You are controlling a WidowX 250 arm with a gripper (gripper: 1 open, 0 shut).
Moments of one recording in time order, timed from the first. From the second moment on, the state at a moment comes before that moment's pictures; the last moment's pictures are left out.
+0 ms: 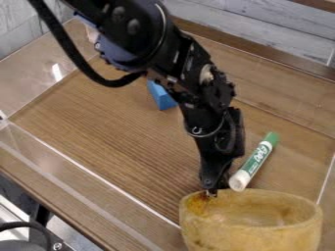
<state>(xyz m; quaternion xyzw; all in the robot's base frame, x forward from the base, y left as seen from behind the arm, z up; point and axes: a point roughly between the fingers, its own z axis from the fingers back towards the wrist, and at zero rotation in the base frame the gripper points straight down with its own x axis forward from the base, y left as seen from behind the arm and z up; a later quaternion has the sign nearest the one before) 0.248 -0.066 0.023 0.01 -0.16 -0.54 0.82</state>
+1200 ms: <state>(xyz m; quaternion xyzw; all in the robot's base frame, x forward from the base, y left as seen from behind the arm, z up) 0.251 -0.053 0.020 0.00 -0.15 -0.54 0.83</state>
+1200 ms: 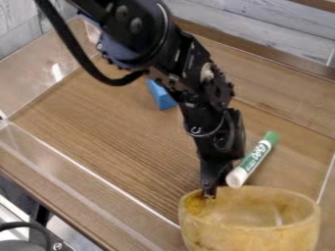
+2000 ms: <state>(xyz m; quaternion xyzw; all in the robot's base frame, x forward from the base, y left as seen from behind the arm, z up) 0.253 -0.046 0.020 0.00 -0.15 -0.54 0.83</state>
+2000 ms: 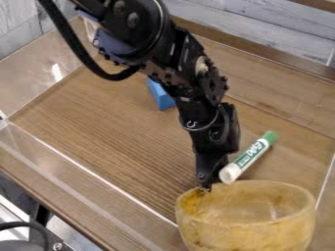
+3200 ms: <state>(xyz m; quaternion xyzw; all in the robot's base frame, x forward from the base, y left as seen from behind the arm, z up) 0.260 -0.042 0.019 0.00 -0.15 -0.53 0.83</state>
